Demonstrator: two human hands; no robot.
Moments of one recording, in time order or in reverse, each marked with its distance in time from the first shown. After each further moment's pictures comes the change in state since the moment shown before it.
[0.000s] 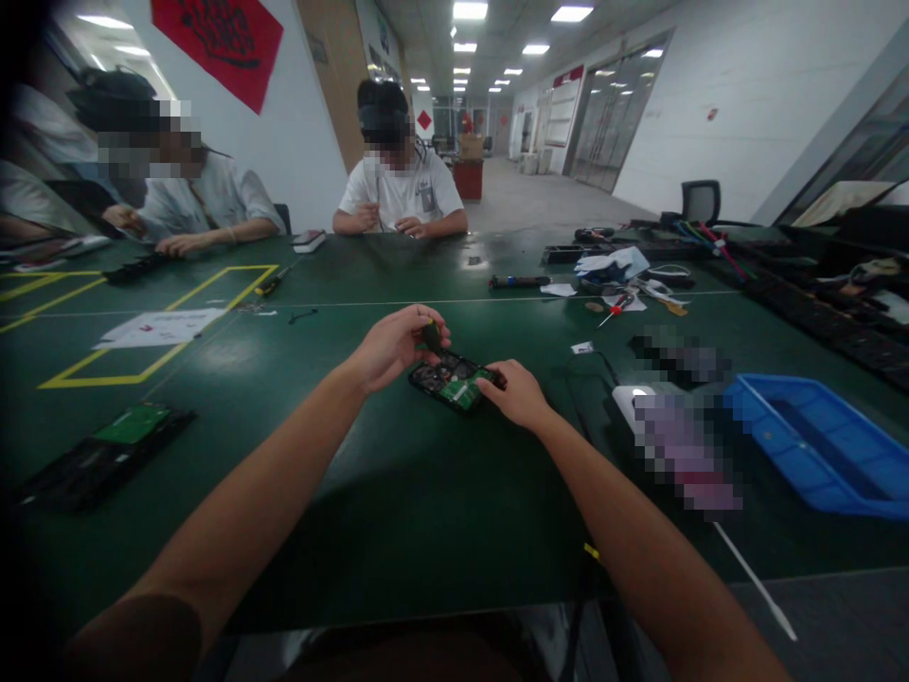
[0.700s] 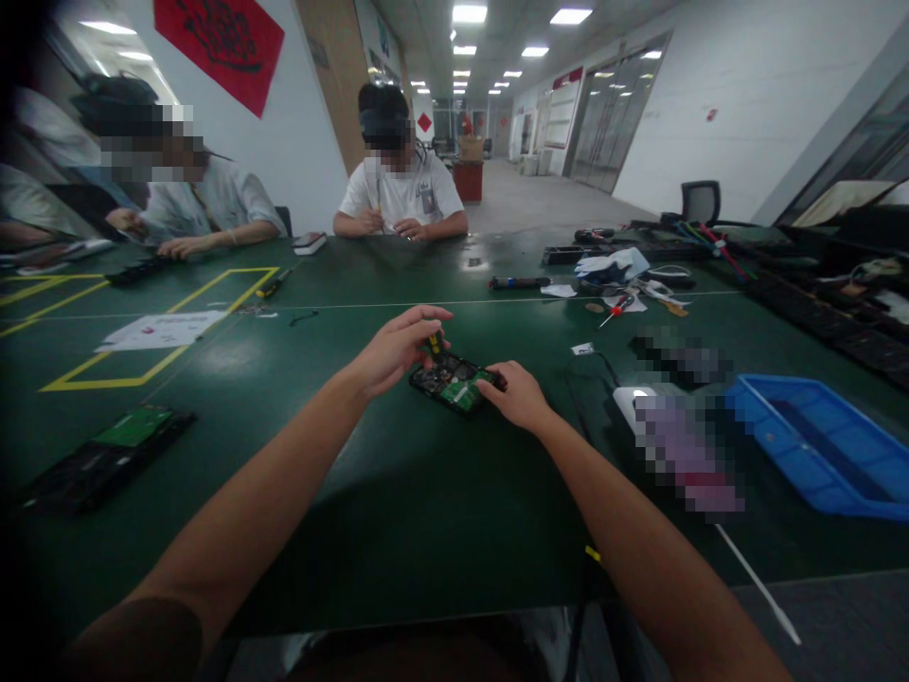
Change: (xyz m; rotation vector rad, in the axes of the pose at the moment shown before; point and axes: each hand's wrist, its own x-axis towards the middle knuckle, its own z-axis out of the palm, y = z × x) left_hand -0.003 -0.001 0.004 0.115 0.018 0.025; right_hand 0.001 0.001 0.001 0.005 0.003 0.003
